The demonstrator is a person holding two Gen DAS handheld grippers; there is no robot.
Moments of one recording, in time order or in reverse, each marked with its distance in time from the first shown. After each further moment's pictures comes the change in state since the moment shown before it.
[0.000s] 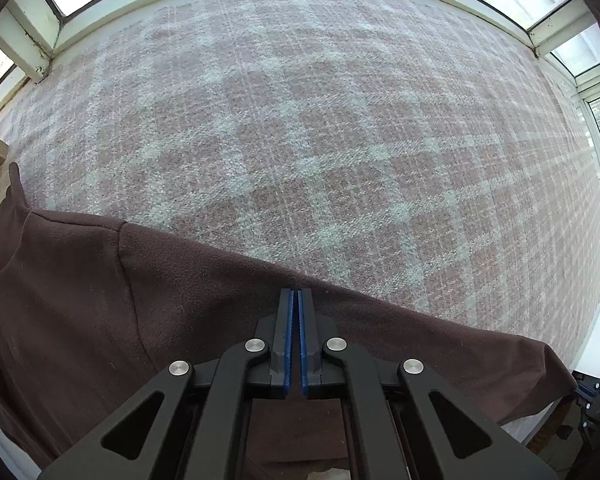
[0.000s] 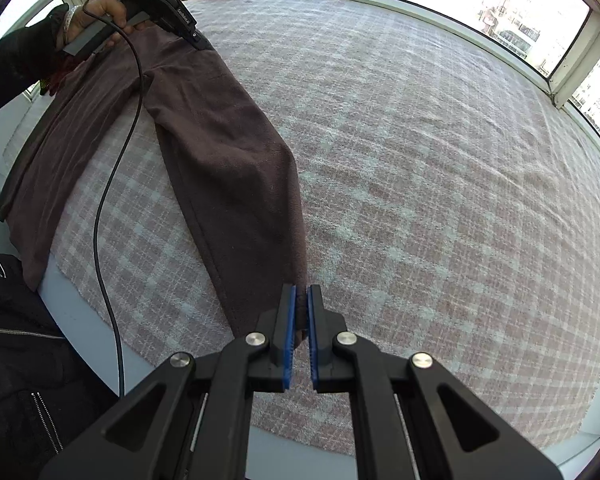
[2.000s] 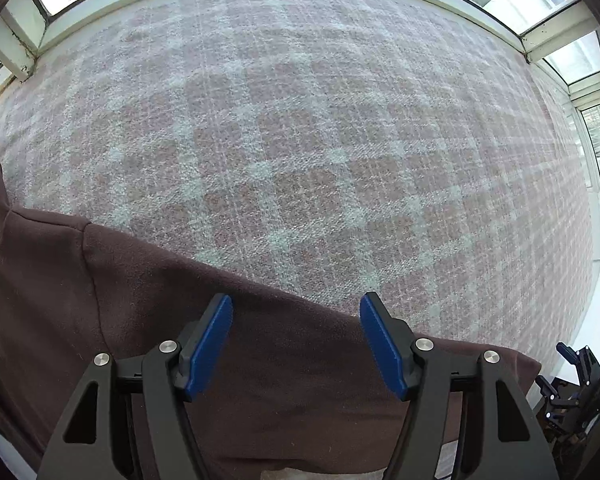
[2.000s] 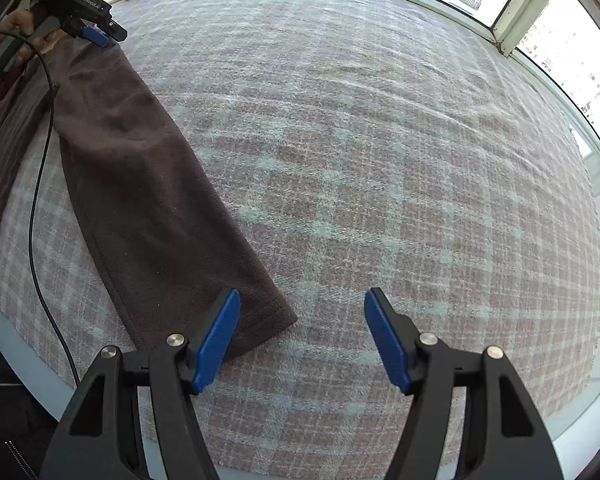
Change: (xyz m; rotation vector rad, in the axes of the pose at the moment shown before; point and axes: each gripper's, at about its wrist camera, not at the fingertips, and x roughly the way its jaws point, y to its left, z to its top) left arm 0.012 -0.008 -0.052 -0.034 0.021 -0.025; right arm 0.122 -0.025 0.009 0.153 0.046 -0.177
